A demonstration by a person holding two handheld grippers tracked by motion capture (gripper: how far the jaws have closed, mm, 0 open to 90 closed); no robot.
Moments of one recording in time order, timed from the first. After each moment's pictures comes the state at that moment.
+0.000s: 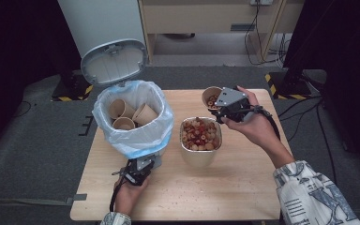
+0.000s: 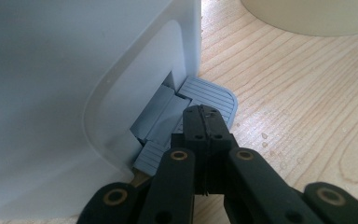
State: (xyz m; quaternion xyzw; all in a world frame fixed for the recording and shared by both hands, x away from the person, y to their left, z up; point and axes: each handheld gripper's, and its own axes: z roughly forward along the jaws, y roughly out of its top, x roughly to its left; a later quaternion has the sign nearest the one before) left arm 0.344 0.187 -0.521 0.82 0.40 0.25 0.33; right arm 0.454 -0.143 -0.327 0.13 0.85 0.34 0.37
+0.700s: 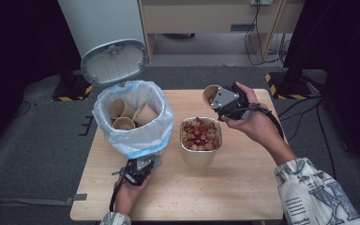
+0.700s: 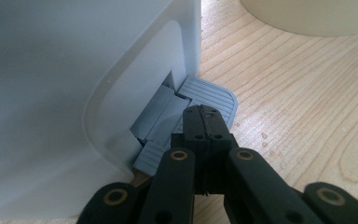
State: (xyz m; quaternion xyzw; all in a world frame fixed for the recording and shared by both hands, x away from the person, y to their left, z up) left arm 0.345 0.188 -0.522 0.82 0.40 0.24 0.33; right arm 0.453 -0.137 -0.317 0.09 0.86 0.26 0.42
